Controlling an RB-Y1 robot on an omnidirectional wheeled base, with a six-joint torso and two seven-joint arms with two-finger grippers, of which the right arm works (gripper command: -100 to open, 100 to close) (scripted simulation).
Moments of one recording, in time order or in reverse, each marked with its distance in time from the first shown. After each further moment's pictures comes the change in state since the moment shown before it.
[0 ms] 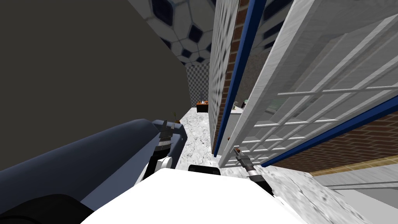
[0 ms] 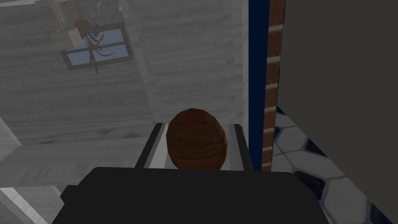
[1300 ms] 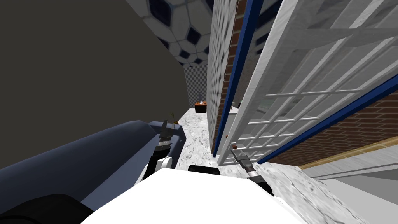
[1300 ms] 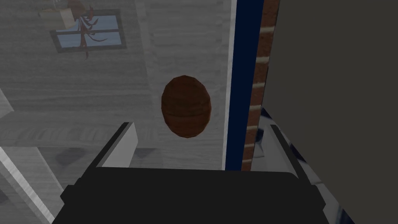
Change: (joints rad) arm 0.006 -0.002 0.005 0.000 0.032 -0.021 0.086
